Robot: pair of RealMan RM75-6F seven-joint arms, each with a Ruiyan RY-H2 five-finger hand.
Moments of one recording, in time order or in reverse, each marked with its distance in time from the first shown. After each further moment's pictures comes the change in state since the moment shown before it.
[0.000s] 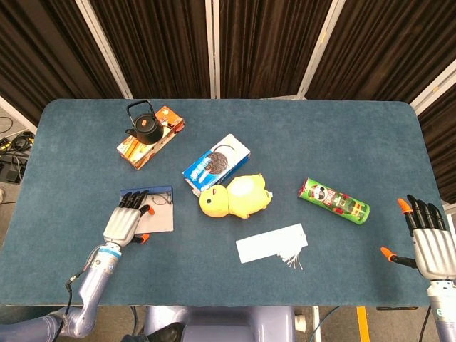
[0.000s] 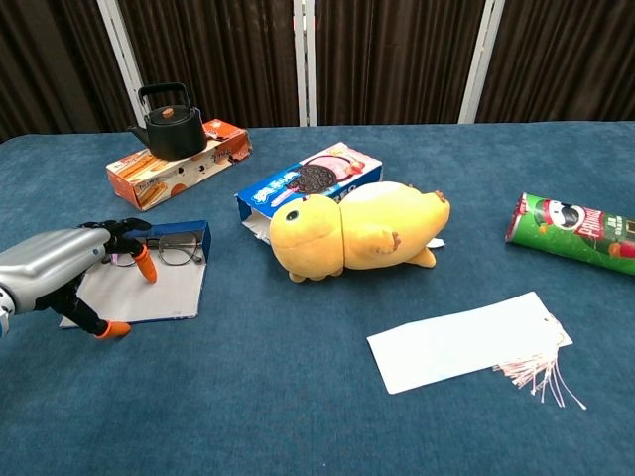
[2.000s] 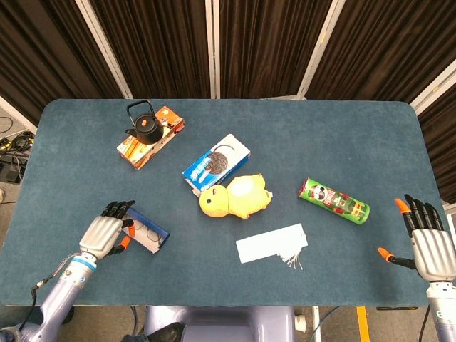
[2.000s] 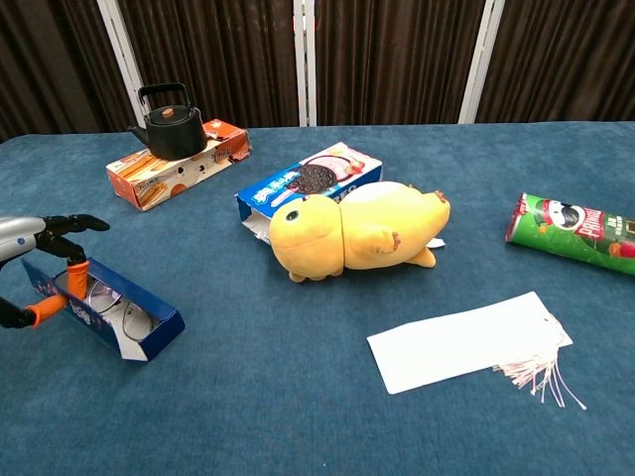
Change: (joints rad) left arm 0.032 0.340 0.067 -0.395 -0.005 -0.057 0.023; right arm -0.002 0.000 -0.005 -0.004 -0.026 0.018 0.040
